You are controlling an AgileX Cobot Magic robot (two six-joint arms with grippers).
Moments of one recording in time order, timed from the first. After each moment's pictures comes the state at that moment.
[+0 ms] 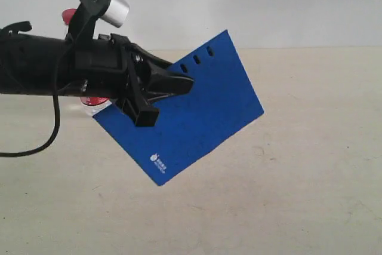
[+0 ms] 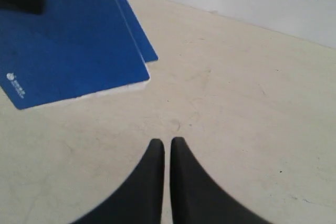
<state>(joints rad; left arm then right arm) -0.34 1.50 -0.84 -1.72 0.59 2.02 0.08 0.43 -0.44 0.63 0.66 -0.76</state>
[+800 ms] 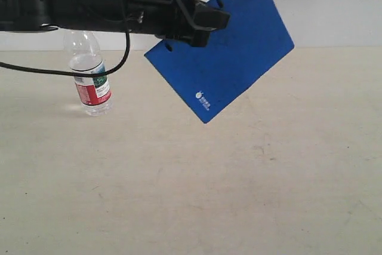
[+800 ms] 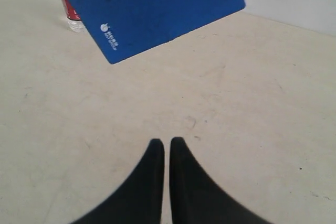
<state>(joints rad) -0.38 1.74 -1.23 -1.72 0.56 1.90 0.08 0.43 -0.44 0.67 0.70 -0.76</state>
